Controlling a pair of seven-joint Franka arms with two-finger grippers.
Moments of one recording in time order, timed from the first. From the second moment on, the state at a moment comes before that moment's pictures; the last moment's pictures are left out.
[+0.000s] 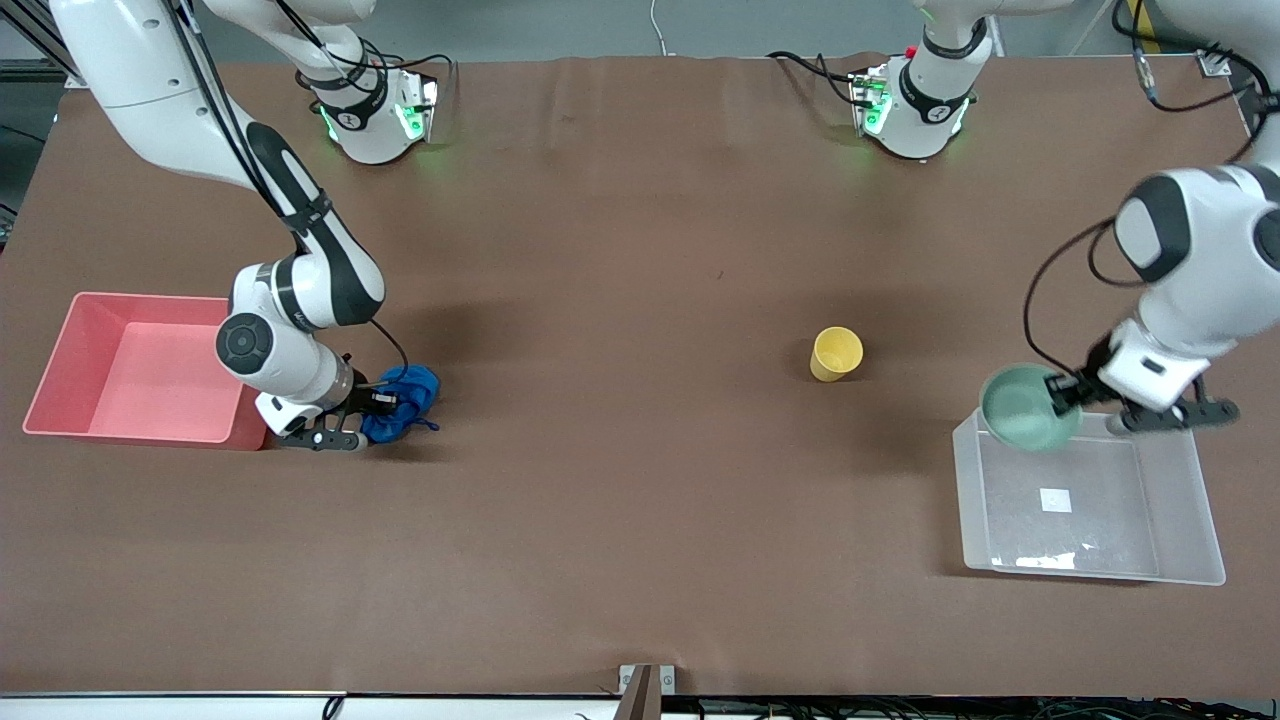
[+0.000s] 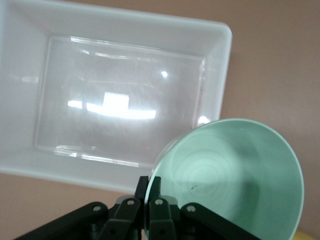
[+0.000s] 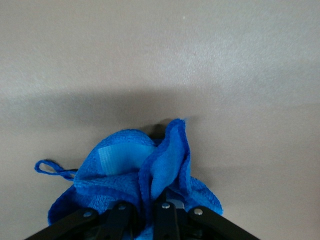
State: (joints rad) left arm -0.02 0.31 0.08 -1.86 -0.01 2.32 -0.01; right arm -0.02 0.50 0.16 -2.03 -0.06 2.48 0.25
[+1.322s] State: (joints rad) left arm 0.02 0.67 0.14 -1.55 -0.12 2.27 0.17; right arm -0.14 0.43 -0.26 -1.63 -0.08 1.90 -0.52
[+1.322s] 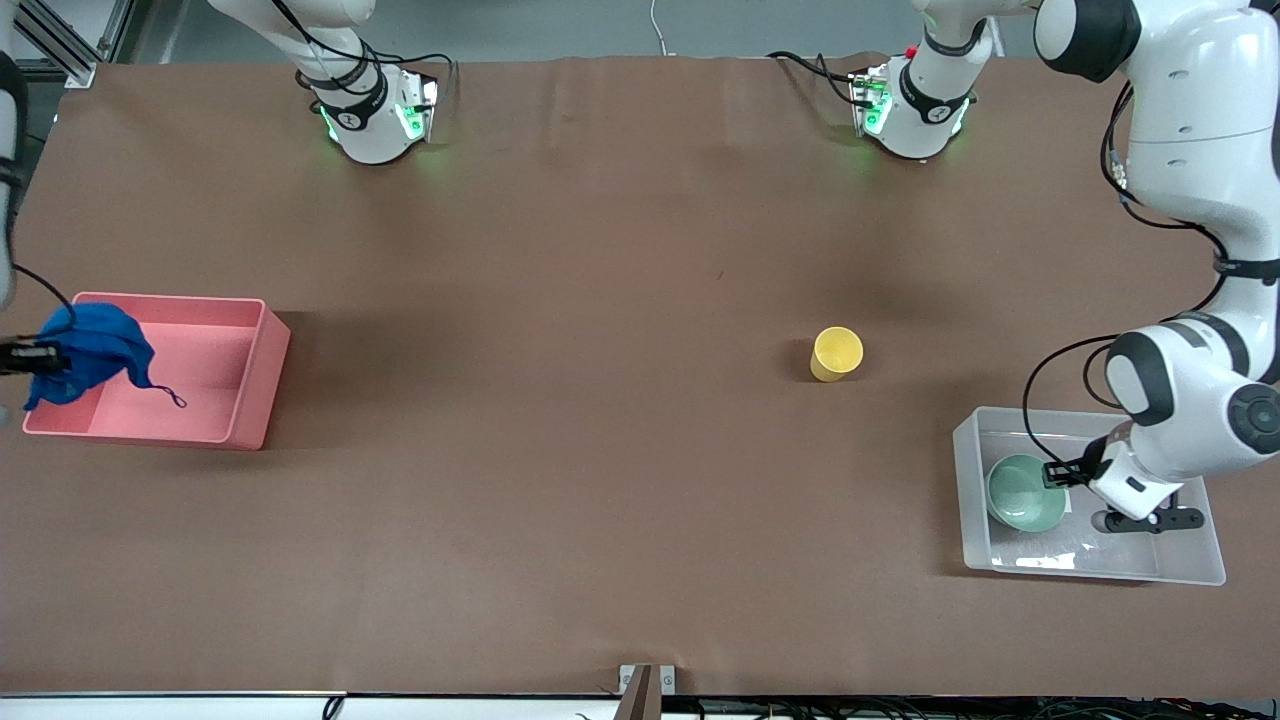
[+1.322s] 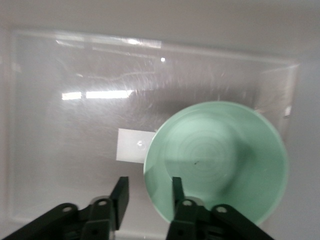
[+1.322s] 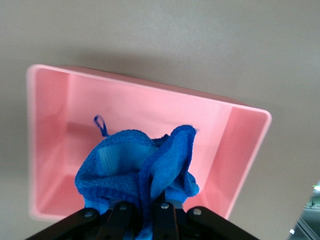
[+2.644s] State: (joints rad) left arm -0.02 0.15 -0.25 -2.23 -0.06 2.38 -0.14; right arm -0.07 0.29 -0.19 -1.55 0.01 1.66 -0.27
